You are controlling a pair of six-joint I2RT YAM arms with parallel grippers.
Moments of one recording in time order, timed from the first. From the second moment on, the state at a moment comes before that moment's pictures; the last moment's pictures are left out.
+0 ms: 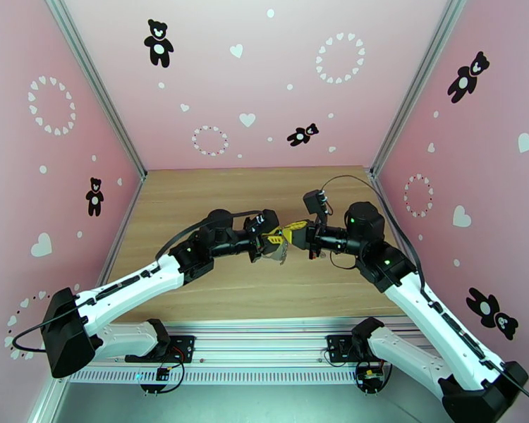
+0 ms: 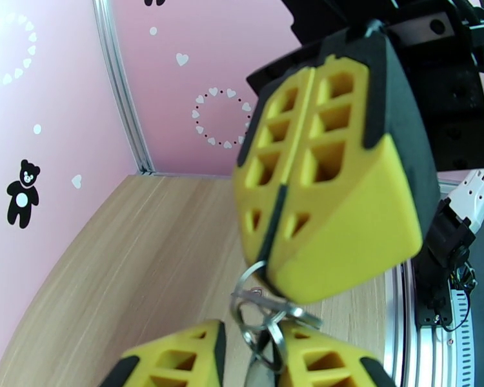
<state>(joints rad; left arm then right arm) -0.86 1.27 0.96 0.09 0.39 0.21 0.49 0.91 0.93 -0.27 -0.75 0.27</state>
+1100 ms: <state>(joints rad) -0.87 1.23 0.96 0.10 0.39 0.16 0.50 0.87 0.93 -0.31 -0.67 0.16</state>
